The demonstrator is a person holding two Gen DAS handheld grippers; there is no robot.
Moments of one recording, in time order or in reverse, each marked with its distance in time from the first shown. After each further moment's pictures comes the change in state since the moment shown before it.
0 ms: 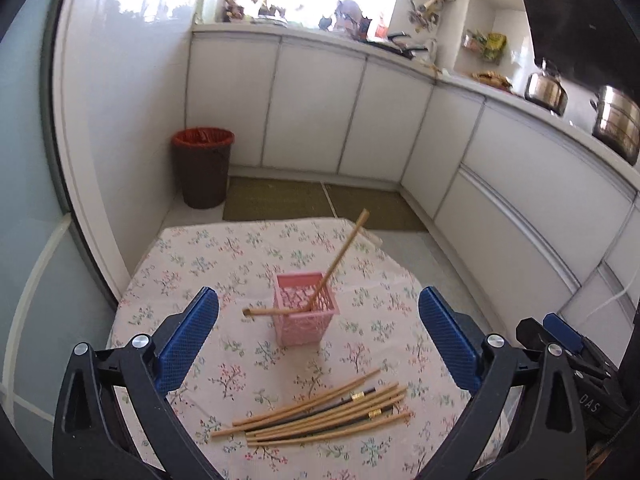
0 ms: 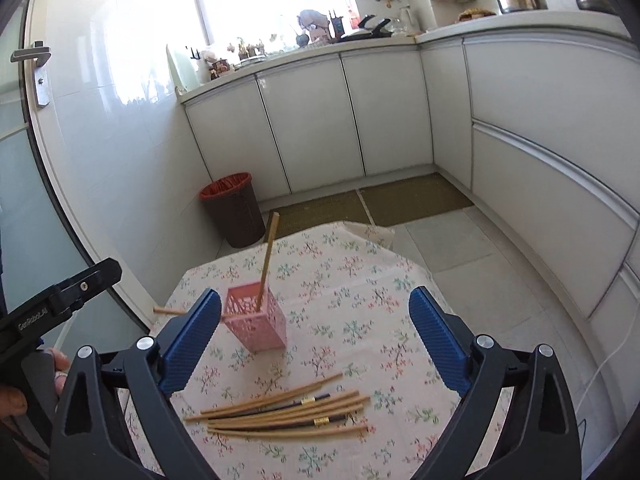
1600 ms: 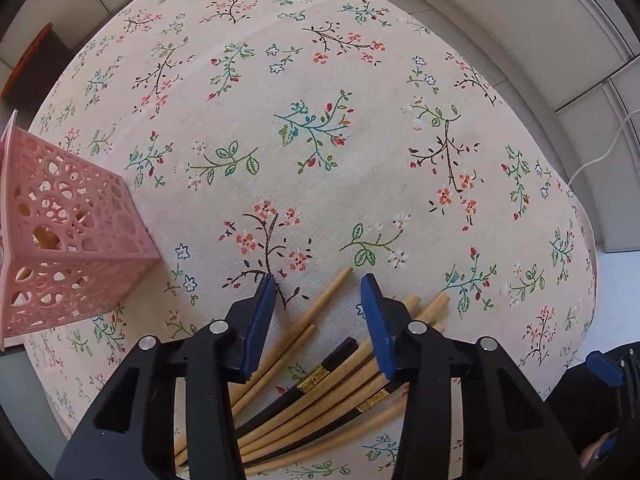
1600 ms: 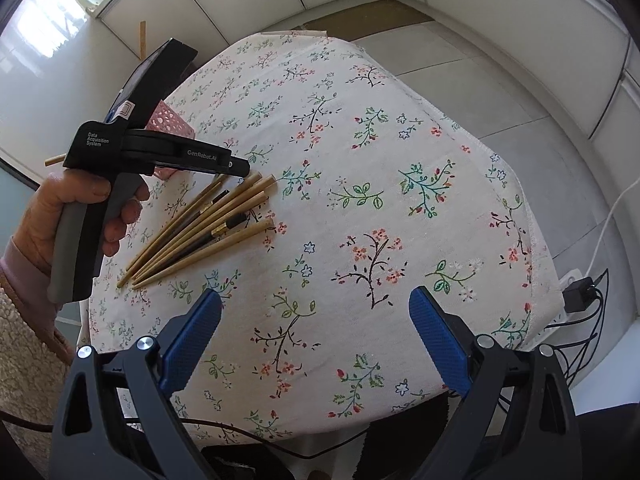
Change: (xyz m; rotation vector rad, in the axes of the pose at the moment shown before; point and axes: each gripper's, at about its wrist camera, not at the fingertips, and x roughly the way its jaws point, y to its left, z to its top) left arm 0.282 -0.095 -0.103 0.441 0.824 -0.063; right arm 0.066 -0.098 -0.131 0.193 0.507 -0.038
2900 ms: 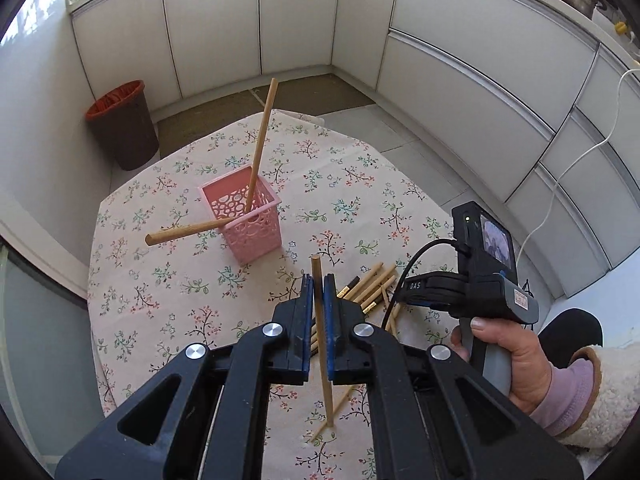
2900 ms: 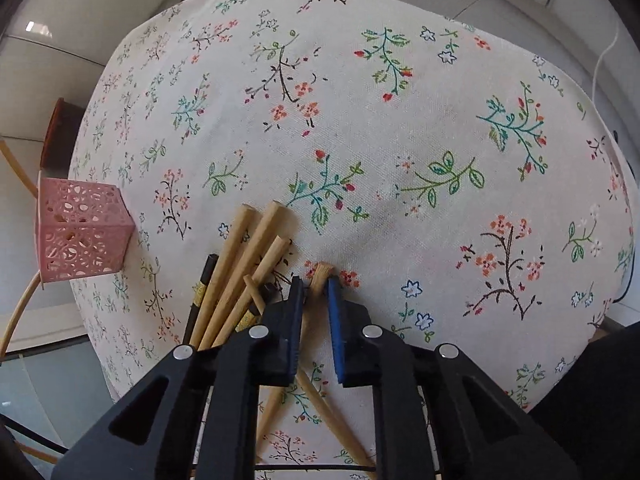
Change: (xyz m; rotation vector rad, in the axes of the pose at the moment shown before) left arm -0.198 0.023 -0.144 -0.094 -0.487 -0.005; right arm 0.102 0.045 0.056 0.482 0.177 -0.090
